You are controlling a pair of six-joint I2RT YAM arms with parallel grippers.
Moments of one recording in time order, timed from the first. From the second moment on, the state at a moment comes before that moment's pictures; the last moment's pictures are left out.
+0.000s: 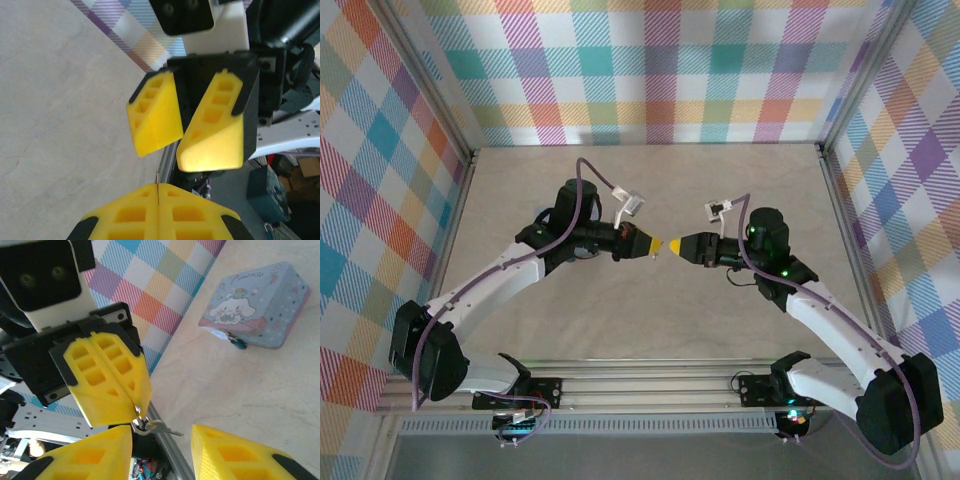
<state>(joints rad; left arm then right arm) -0.60 1.36 1.10 -0.25 0.88 -0.32 0.45 1.04 0.71 0.08 -0.82 0.76</state>
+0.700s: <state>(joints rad) -0.60 1.37 1.10 -0.20 0.95 -0.35 0.45 1.09 0.71 0.20 -0.90 0.89</state>
